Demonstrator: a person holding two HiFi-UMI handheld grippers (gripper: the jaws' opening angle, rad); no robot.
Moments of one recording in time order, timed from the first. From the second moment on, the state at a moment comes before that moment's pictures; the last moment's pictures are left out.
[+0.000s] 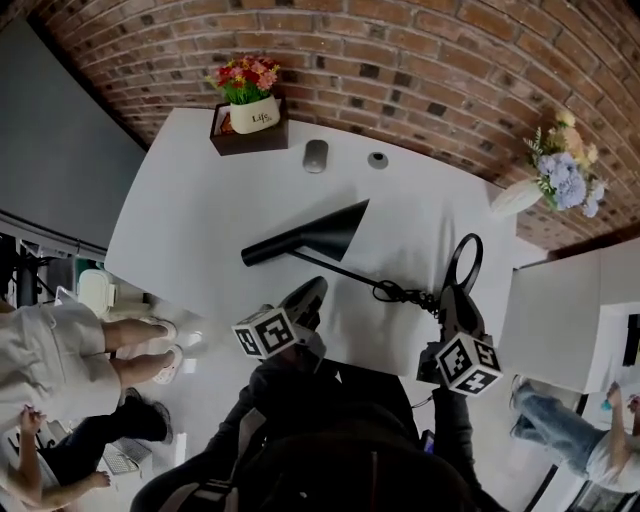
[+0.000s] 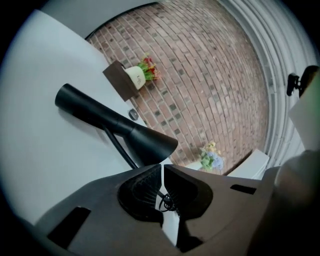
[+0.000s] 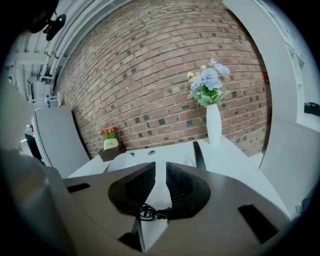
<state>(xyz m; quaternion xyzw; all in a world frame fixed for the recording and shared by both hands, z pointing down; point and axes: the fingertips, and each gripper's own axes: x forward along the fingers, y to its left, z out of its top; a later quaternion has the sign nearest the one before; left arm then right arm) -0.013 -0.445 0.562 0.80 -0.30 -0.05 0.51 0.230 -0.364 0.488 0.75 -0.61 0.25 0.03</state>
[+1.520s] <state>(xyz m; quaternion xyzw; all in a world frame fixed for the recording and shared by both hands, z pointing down) -0.002 -0.503 0.615 0.65 -0.32 -0.23 0.65 0.324 -0.401 0.523 0.74 -0.59 0.33 0.03</state>
